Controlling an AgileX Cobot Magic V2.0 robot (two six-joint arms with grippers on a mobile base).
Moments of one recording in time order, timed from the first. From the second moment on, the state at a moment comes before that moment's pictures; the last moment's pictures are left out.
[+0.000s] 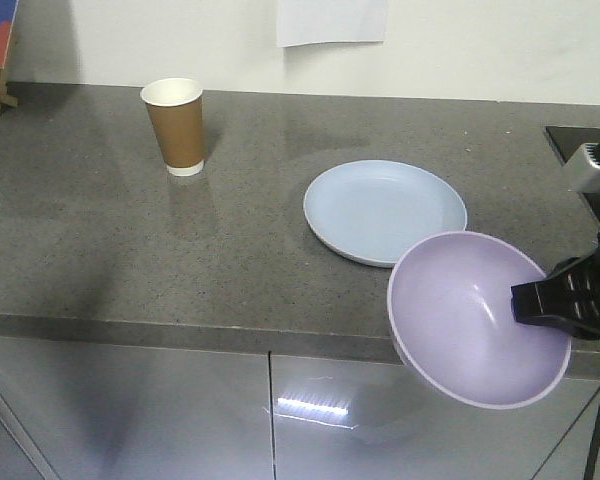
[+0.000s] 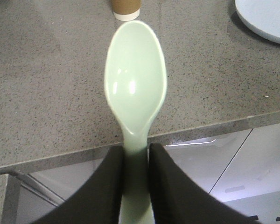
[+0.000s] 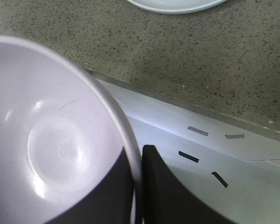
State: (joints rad) left arm -0.19 0.81 -0.80 0.01 0.70 0.05; right arm 0.08 1.09 -0.96 0.39 1.00 -0.24
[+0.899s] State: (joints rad) left arm -0.19 0.81 -0.80 0.01 0.70 0.05; right arm 0.08 1.09 -0.96 0.39 1.00 -0.24
